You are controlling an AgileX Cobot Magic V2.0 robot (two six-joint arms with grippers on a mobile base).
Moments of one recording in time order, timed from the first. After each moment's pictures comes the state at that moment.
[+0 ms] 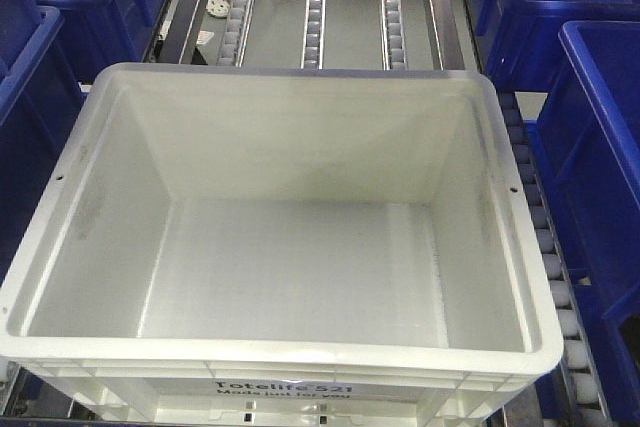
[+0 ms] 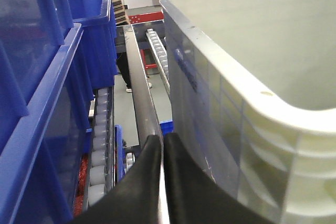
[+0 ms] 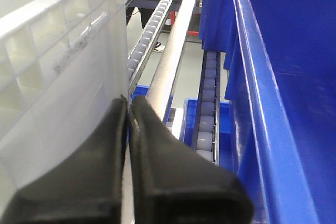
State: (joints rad) left arm -0.14 -0.01 0.03 -0.15 0.11 0.22; right arm 0.22 -0.01 0.03 0.23 0.09 -0.27
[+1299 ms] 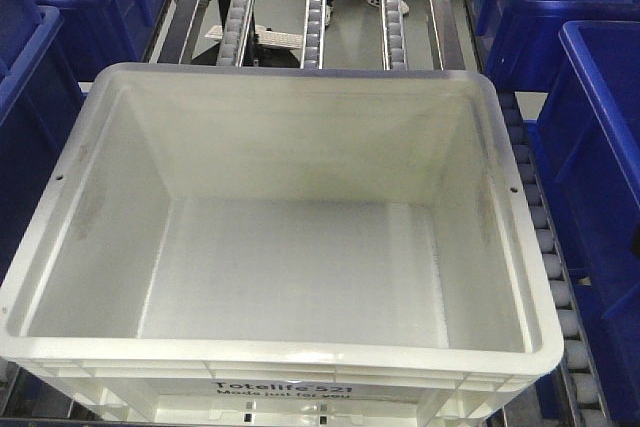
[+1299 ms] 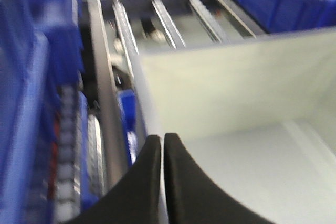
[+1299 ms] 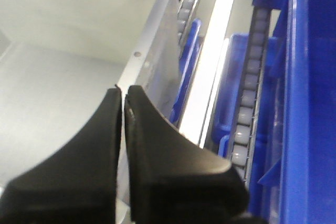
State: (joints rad) left arm -0.14 0.55 -0.72 -0.25 0.60 0.16; right arm 0.22 0.50 -0.68 0.31 0.68 -0.20
